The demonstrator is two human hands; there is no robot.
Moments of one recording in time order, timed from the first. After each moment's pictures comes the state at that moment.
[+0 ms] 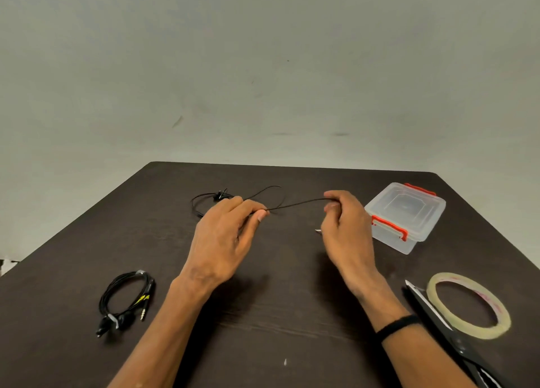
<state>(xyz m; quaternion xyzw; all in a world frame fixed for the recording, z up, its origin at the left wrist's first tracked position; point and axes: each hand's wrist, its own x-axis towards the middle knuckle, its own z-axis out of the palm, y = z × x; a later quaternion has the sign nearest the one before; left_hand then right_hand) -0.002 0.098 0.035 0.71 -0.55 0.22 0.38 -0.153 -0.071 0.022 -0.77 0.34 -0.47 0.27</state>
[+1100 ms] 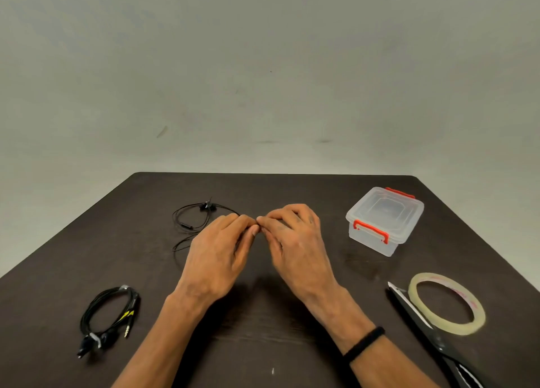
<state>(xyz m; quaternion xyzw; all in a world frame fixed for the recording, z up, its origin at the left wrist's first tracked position) -0.009 0.091 0.024 0.72 -0.57 0.20 0.34 -0.136 -0.033 0.013 -0.87 0.14 -0.48 0.03</state>
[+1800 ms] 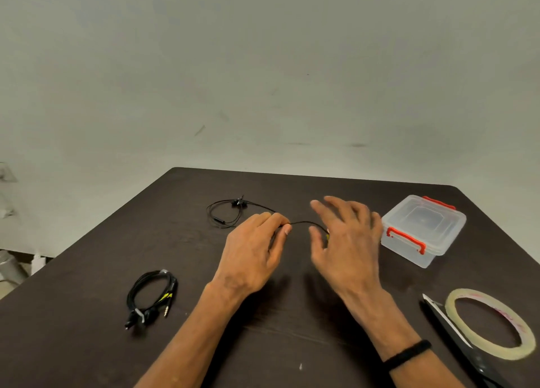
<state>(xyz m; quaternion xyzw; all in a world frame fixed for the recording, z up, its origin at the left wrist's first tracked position) -0.014 0.090 0.023 0.74 -0.54 0.20 0.34 -0.148 -0.039 0.023 -0.86 0.31 -0.41 -0.01</state>
